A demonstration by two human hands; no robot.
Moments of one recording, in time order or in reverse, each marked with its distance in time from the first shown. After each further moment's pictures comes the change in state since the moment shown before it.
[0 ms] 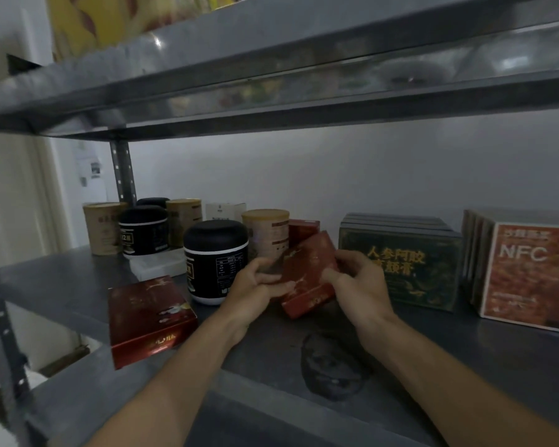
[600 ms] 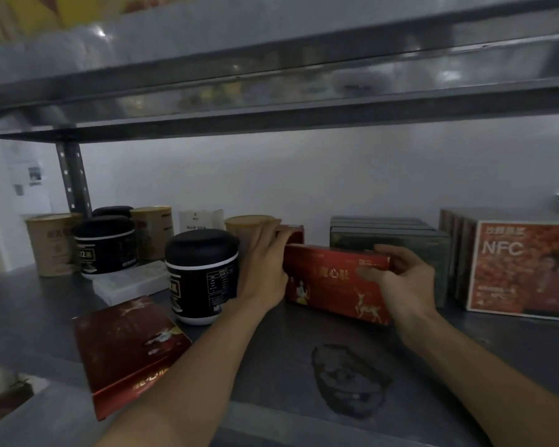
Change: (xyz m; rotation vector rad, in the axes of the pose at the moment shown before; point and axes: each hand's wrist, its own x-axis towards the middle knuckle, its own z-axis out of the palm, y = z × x) left_hand 0.069 0.004 0.014 0.866 0.146 0.831; right_hand 0.016 0.002 -0.036 0.091 0.290 -0.046
